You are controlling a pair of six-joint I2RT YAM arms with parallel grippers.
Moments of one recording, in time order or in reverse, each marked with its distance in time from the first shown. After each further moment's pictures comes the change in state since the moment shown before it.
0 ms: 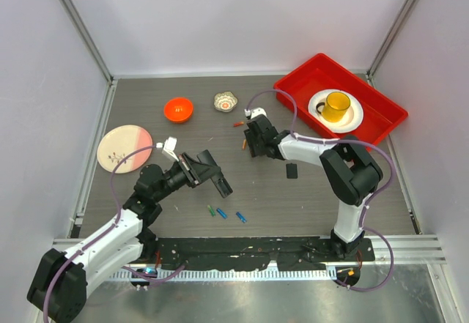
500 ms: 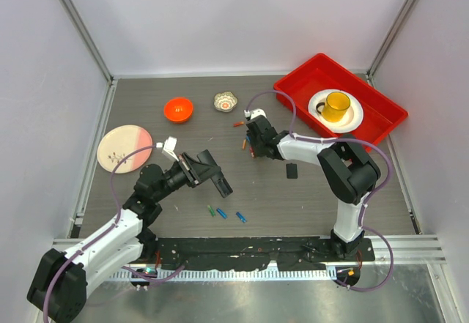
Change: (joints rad) left arm 0.000 0.000 0.002 0.000 0.001 0.000; right arm -0.002 0.024 0.003 0.004 -0.004 0.000
